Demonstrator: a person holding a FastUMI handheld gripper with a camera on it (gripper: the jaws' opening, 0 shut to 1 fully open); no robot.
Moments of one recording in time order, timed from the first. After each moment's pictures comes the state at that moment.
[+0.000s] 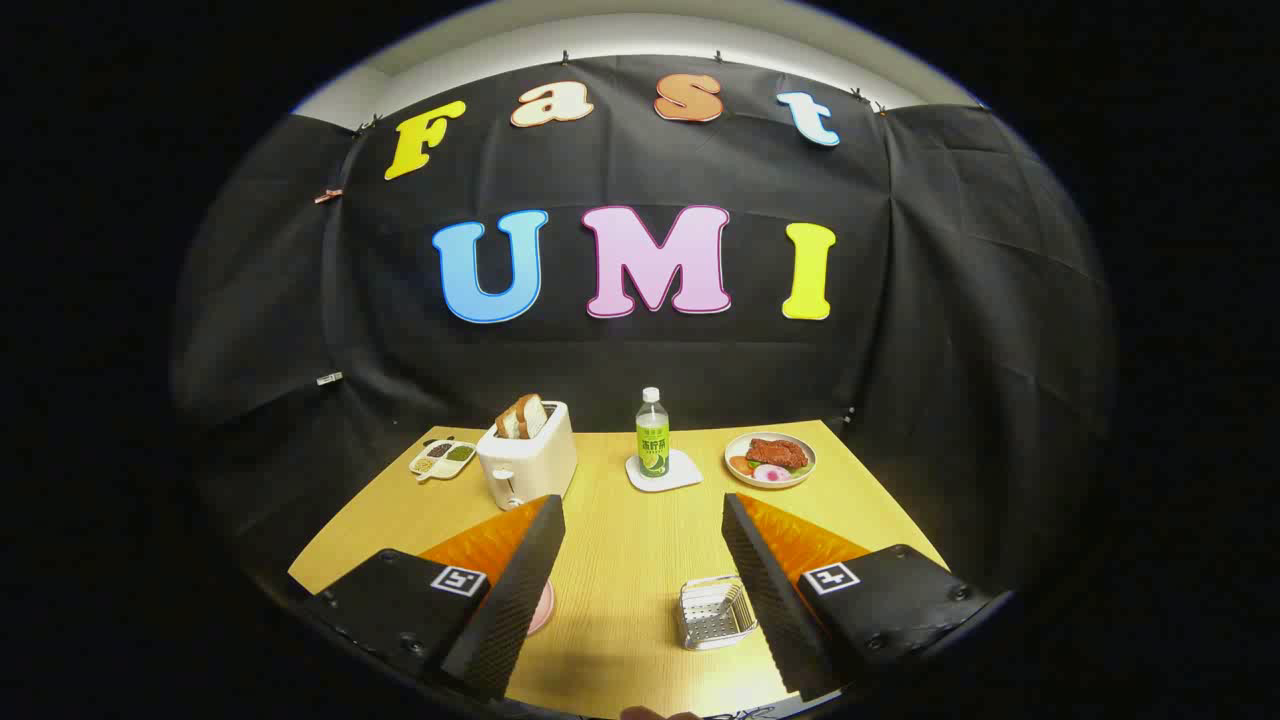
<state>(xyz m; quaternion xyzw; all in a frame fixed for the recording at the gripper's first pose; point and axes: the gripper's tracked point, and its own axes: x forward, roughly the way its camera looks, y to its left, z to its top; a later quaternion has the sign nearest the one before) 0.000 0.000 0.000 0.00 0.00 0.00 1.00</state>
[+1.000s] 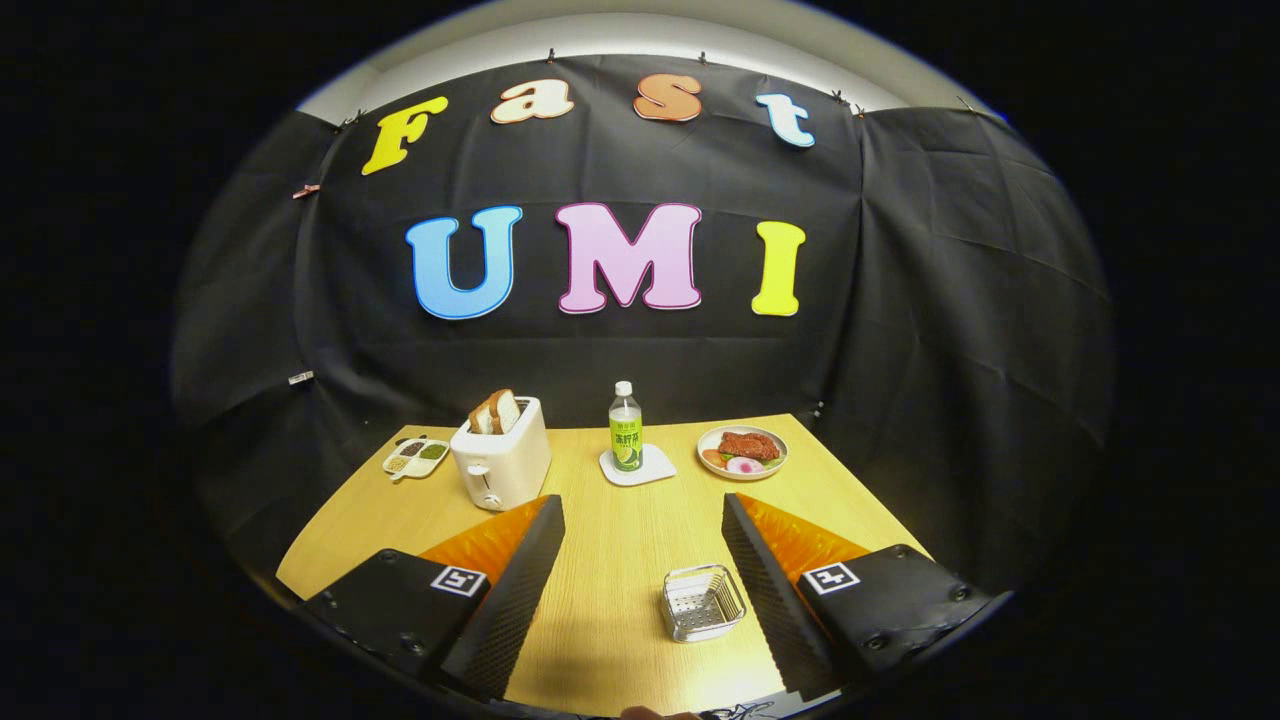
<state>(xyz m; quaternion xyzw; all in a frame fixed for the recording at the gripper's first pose) -0.006 -0.009 -0.010 0.00 0.00 -0.05 1.00</state>
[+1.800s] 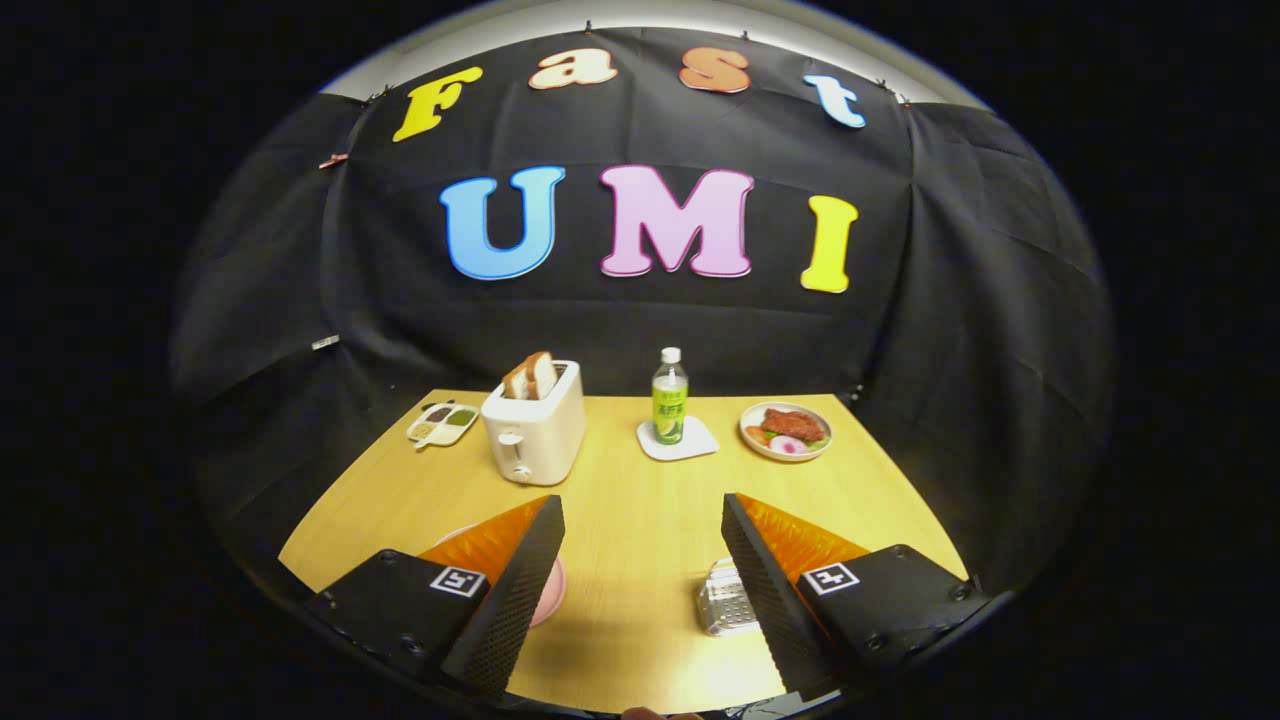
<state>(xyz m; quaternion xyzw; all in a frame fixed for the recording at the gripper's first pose) 0.035 0.060 -0.049 -0.03 0.08 0.03 1.00</state>
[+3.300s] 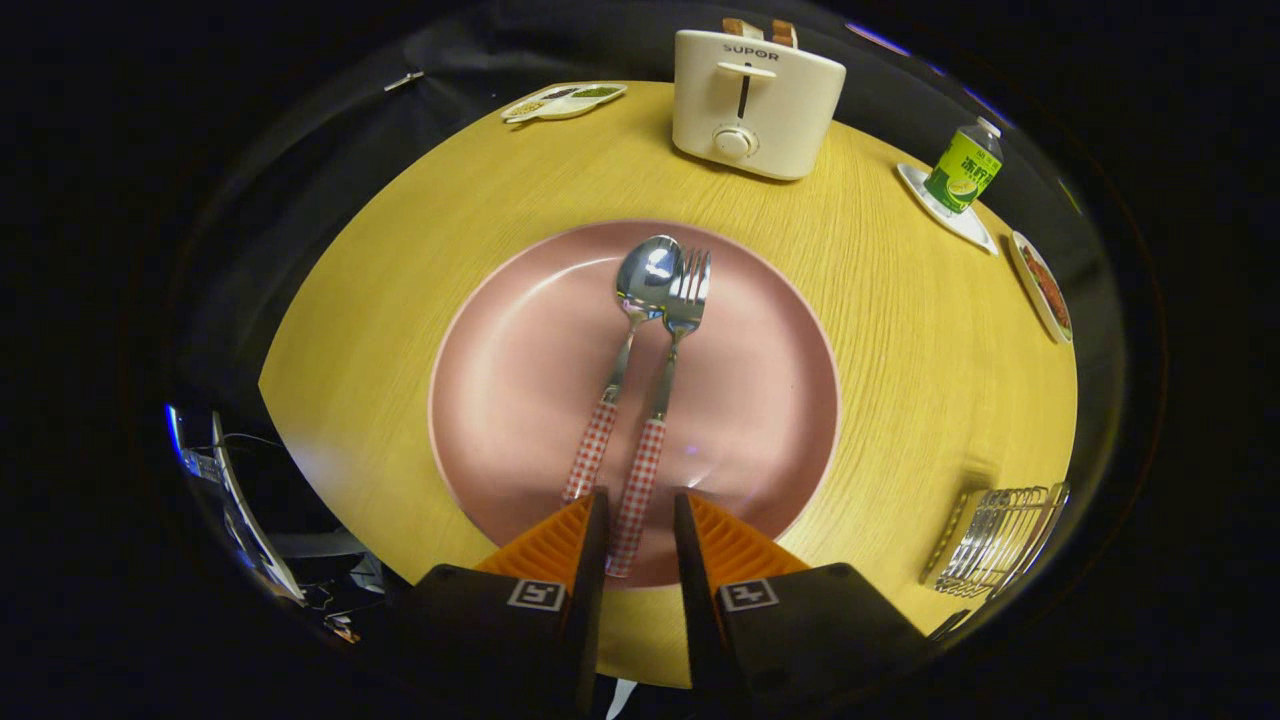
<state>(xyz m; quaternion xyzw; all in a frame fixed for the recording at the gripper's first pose) 0.089 0.194 -0.320 -0.13 0.47 0.14 0.86</state>
